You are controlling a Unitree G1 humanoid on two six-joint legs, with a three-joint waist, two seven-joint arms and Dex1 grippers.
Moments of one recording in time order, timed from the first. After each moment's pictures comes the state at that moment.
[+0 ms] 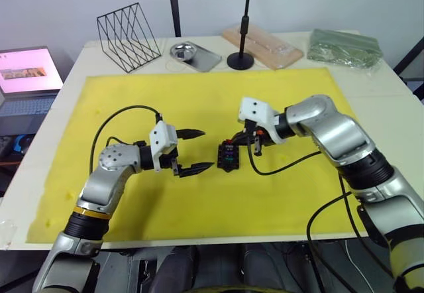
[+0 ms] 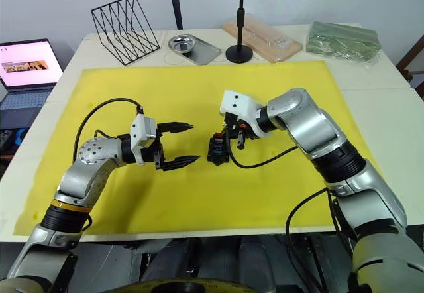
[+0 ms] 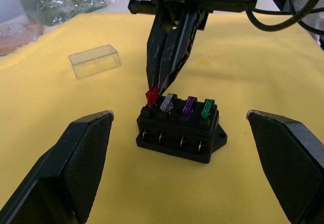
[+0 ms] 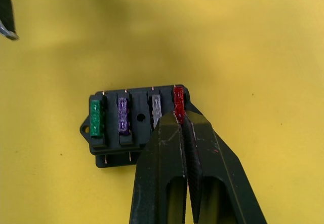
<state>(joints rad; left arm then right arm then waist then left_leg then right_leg) -0.37 0.50 -0.13 -0.04 -0.37 0.13 -1.07 -0.88 -0.70 0.45 -0.06 0.16 0.80 1.15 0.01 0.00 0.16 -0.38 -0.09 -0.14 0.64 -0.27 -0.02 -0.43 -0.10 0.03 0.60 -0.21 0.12</state>
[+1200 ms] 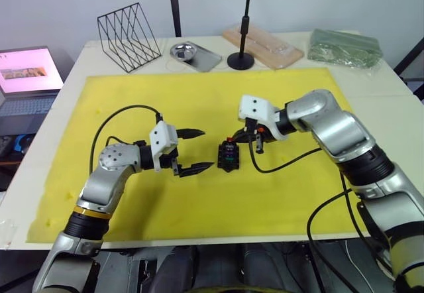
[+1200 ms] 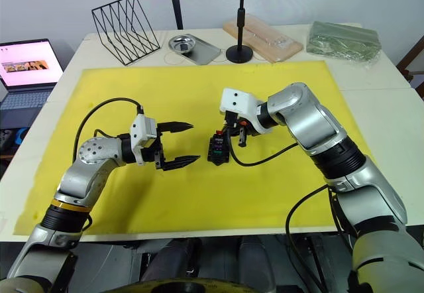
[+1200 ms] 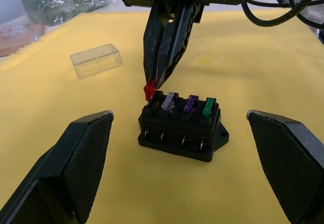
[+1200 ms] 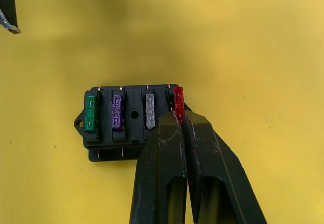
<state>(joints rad) -0.37 0.50 -0.13 -0.04 -0.36 0.13 -1.07 -0.89 -0.70 0.46 -0.02 0.10 0.75 1.19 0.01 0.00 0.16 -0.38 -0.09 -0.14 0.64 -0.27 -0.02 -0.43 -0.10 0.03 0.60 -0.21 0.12</state>
